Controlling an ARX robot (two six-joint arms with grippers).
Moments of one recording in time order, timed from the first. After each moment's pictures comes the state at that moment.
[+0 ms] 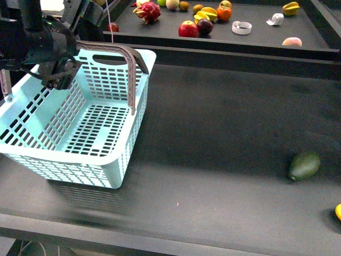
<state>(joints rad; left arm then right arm) -0.09 2.24 1.22 0.65 -0.05 -1.02 0.00 0.00 0.01 0.00 0.00 0.00</state>
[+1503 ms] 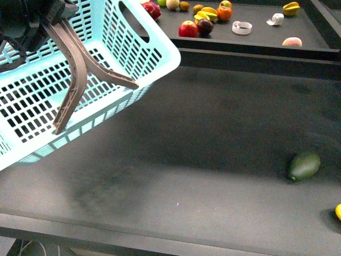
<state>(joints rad) -0.17 1.70 0.72 0.75 0.05 -0.72 0.00 0.00 0.01 0.00 0.00 0.00</state>
